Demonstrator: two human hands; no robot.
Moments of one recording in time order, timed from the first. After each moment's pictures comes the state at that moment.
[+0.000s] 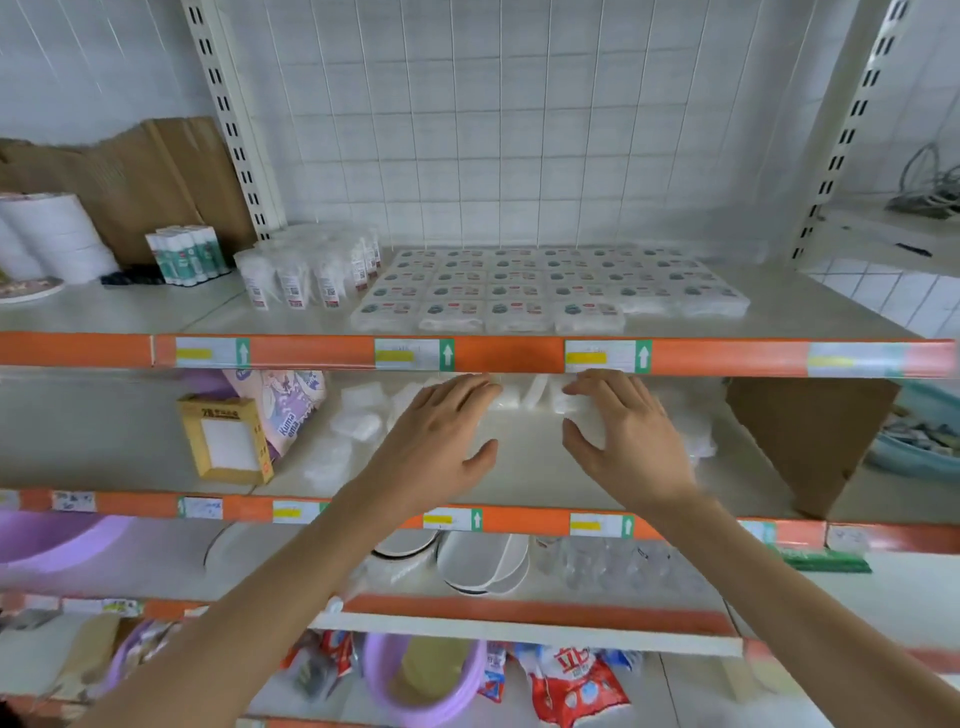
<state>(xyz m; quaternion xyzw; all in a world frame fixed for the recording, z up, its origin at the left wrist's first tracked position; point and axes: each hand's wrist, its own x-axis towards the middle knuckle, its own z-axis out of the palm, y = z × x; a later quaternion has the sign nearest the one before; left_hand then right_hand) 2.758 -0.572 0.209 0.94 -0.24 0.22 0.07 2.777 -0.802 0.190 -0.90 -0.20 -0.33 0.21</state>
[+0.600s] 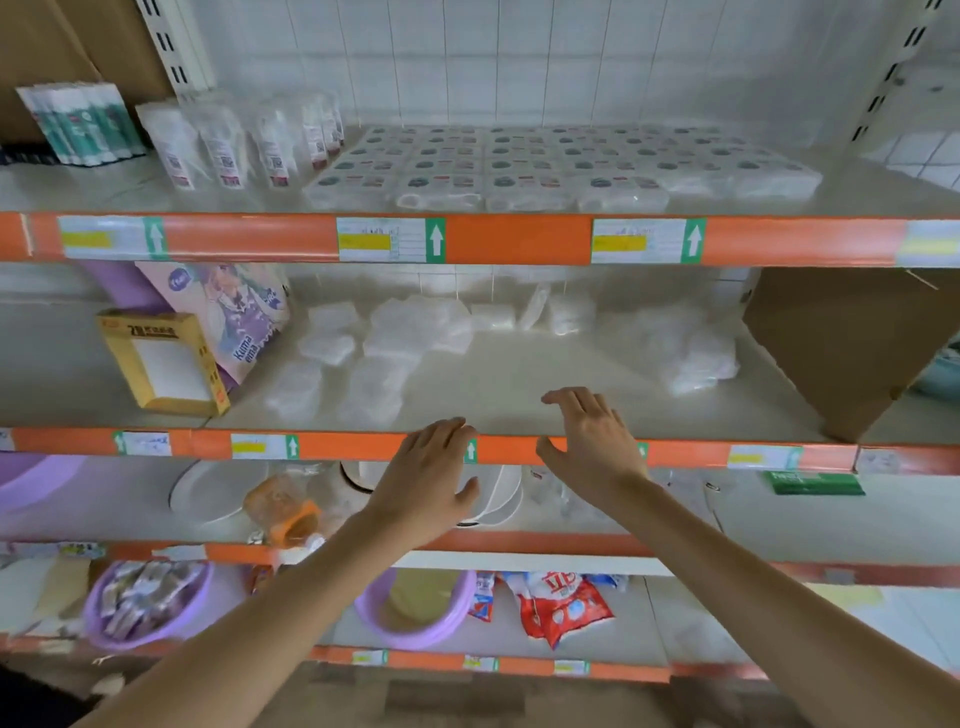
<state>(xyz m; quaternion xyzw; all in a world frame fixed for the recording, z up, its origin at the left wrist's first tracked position) 2.770 -0.559 0.043 0.97 -0.19 0.08 0.10 2.797 -0.770 0.061 -0.97 -0.12 -0.08 0.19</state>
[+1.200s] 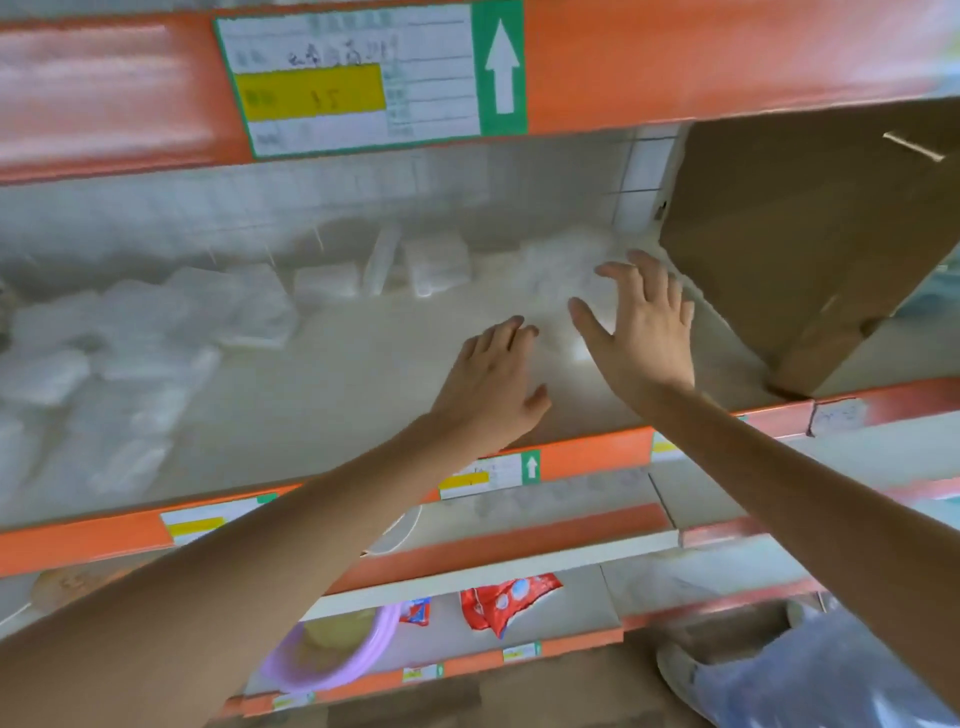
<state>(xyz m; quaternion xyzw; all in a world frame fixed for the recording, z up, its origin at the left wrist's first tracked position) 2.944 -0.787 -0.007 0.94 -0.29 0.07 0.14 2.939 -0.955 0.007 -0.94 0.07 -0.26 0.20</state>
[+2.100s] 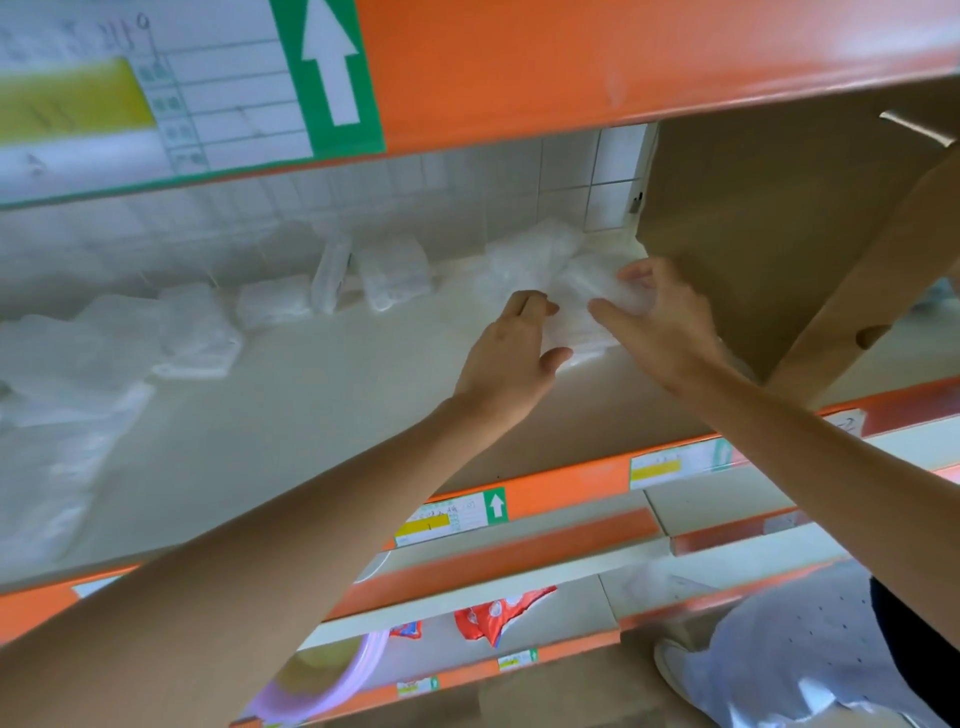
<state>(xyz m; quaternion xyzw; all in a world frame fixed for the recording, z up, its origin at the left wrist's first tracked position) 2.992 -0.855 -0.010 0.91 -0.27 0.07 0.31 2.957 -1.016 0.020 -0.89 0.13 -0.16 0.40</state>
